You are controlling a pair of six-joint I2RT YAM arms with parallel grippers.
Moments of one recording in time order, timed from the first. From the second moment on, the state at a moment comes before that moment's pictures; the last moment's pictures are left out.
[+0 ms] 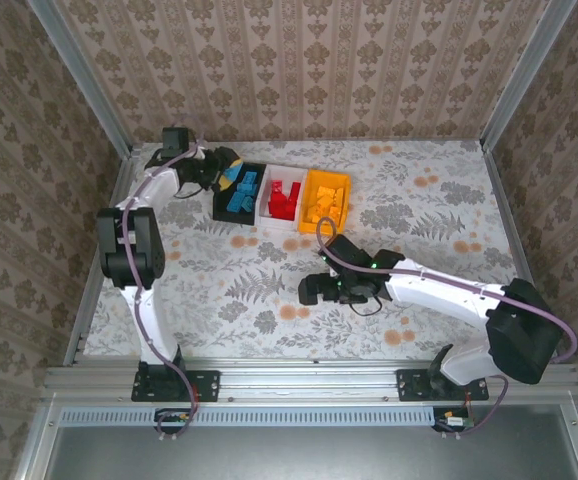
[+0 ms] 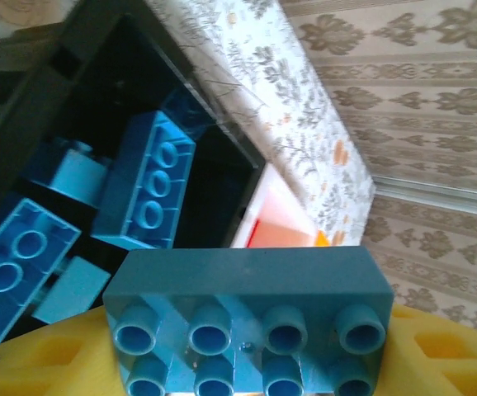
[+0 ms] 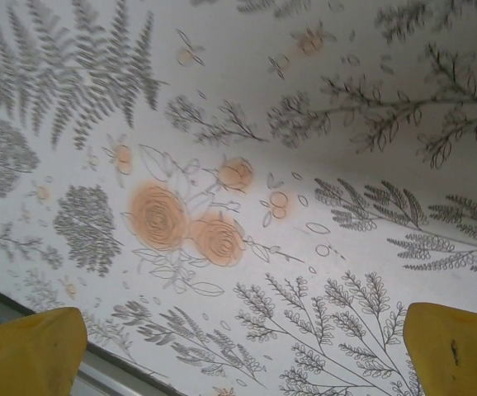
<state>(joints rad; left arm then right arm) -0.08 2.07 1.66 -0.41 0.71 -0.88 0.80 1.39 0.91 -0.60 -0.11 0.73</state>
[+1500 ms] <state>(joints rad) 0.18 1.29 1.48 -0.85 0.63 -0.40 0.46 1.20 1.08 -0.77 -0.14 0.52</state>
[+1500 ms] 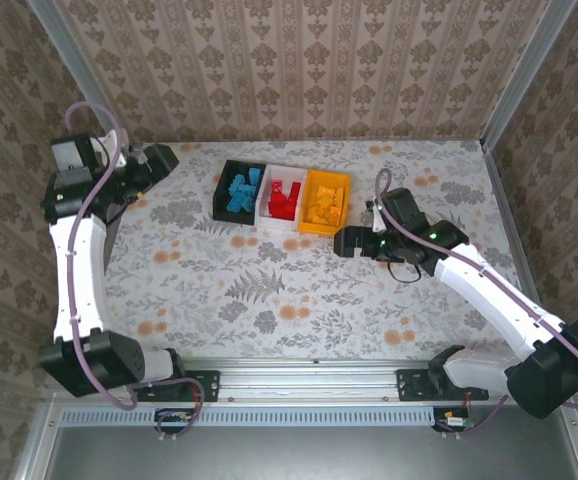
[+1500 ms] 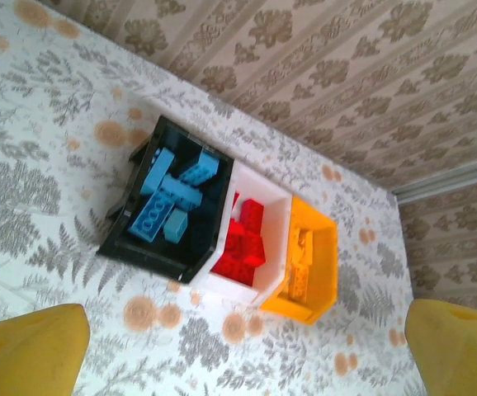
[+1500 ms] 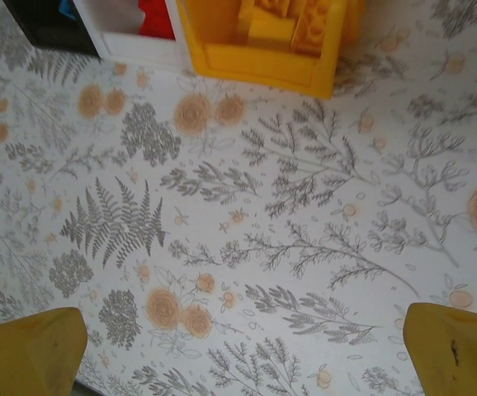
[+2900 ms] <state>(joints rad) 0.05 0.76 0.70 -0.20 0.29 -0.02 0.22 0.73 0.72 0.03 0.12 -0.04</state>
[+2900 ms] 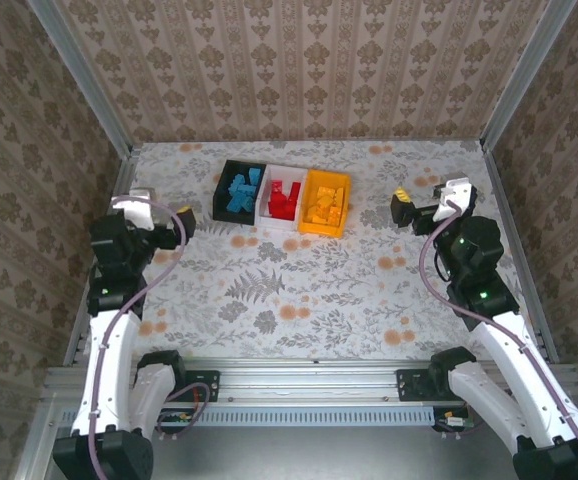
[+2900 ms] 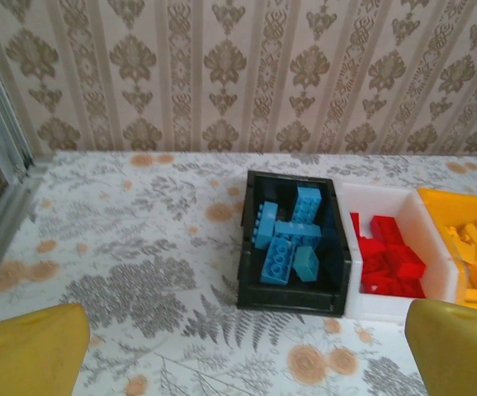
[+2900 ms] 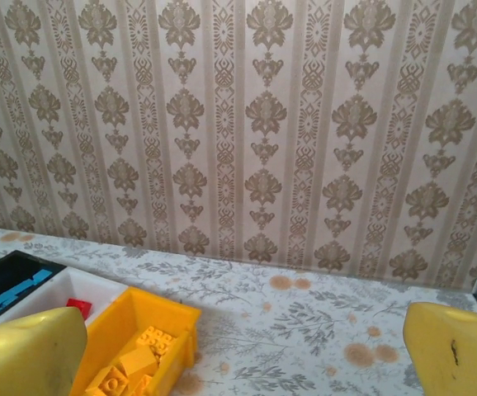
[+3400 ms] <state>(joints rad) 0.03 0.61 0.38 0.13 0.22 0.01 0.17 0.75 0.72 -0.02 0.21 -0.06</state>
